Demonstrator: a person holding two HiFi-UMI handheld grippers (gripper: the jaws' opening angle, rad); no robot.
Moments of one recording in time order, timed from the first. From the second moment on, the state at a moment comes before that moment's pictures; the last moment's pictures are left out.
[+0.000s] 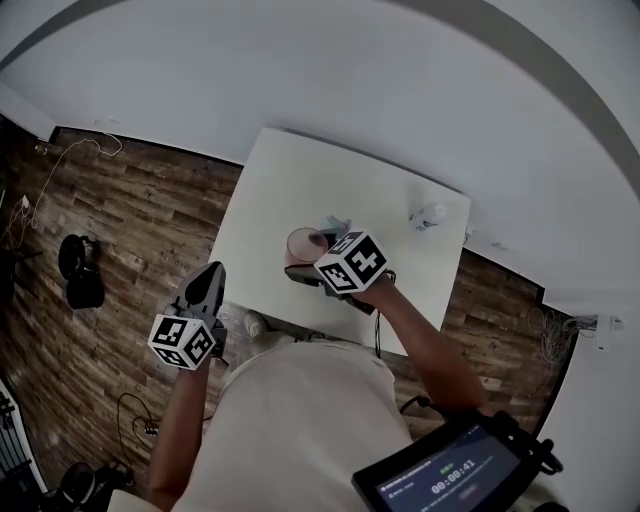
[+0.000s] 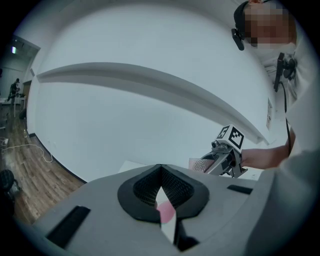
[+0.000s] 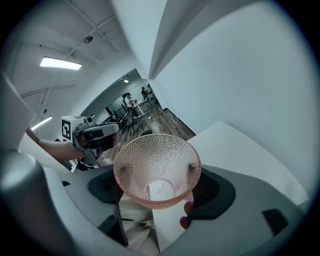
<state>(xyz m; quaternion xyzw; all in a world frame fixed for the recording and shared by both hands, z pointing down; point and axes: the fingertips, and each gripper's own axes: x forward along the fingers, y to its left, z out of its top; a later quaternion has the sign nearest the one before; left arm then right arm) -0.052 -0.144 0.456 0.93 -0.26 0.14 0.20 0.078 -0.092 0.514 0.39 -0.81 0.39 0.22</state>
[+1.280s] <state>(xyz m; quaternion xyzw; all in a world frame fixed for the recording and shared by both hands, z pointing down) -0.027 -0.134 0.451 0.94 -0.26 0.13 0.19 0.132 -0.054 0.474 0.47 -0.82 0.28 0.18</state>
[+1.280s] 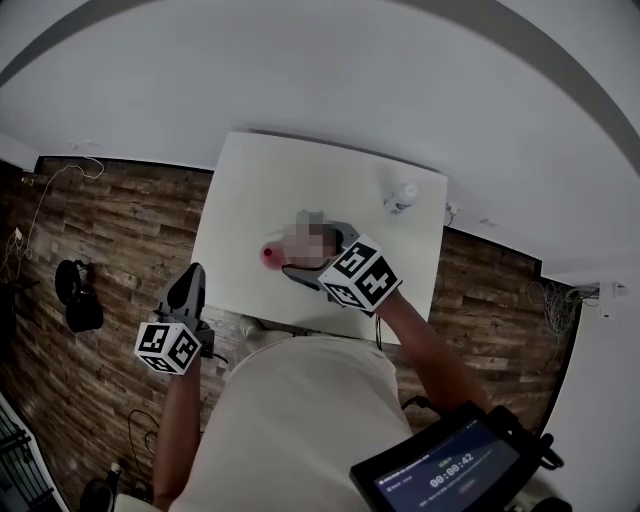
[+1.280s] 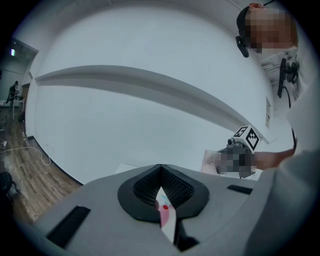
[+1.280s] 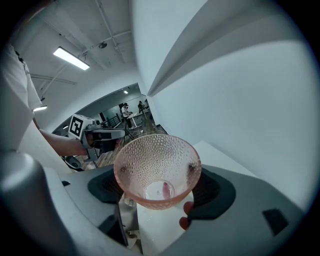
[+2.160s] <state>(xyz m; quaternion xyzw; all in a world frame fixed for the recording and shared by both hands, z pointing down) -0.014 -0.114 0.456 0.94 -0.25 0.14 0.18 0.155 -0.011 0.468 0.50 -0.80 0.26 0.18</state>
